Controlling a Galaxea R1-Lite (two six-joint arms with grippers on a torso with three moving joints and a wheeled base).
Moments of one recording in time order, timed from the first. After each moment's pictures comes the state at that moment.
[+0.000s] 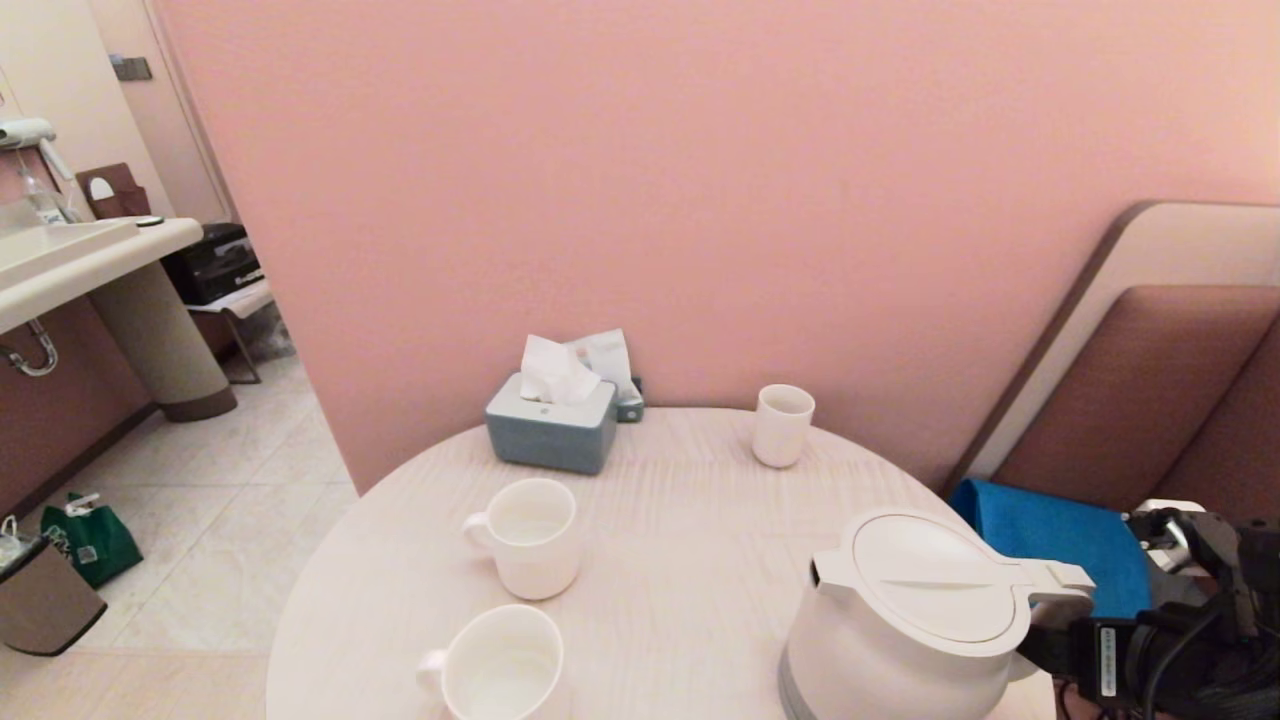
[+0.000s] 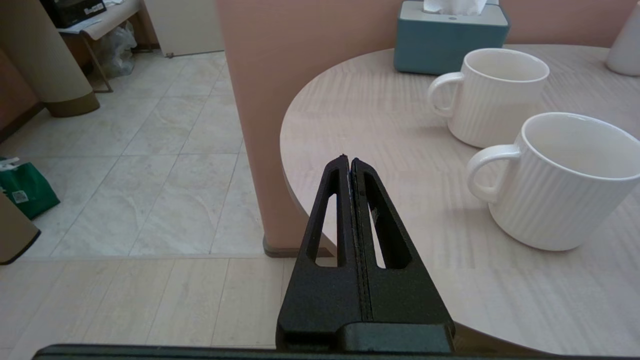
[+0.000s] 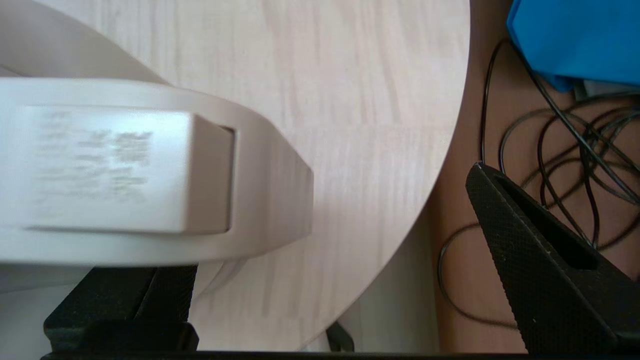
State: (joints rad) left arm 0.00 0.00 0.00 0.00 0.00 -0.01; right arm 0.10 1.33 -0.27 -0.36 -0.04 0.20
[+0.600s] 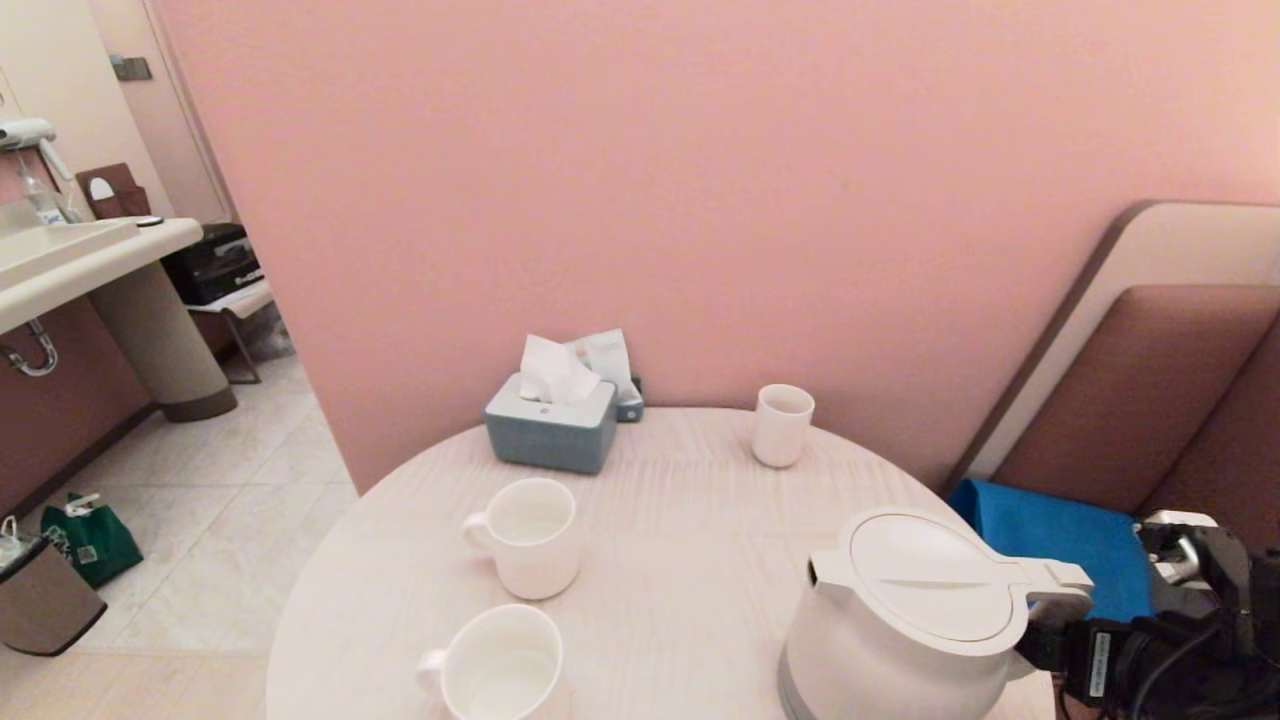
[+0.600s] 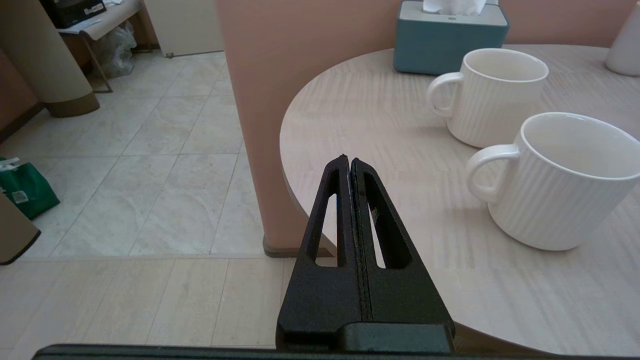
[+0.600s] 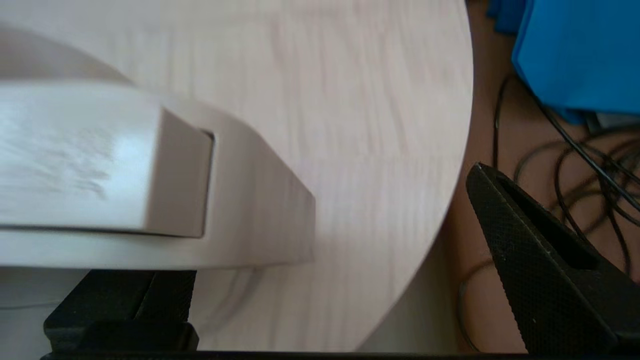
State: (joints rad) left arm 0.00 0.00 0.00 0.00 0.00 -0.01; right arm 0.10 1.38 -0.13 -0.68 -0.04 0.23
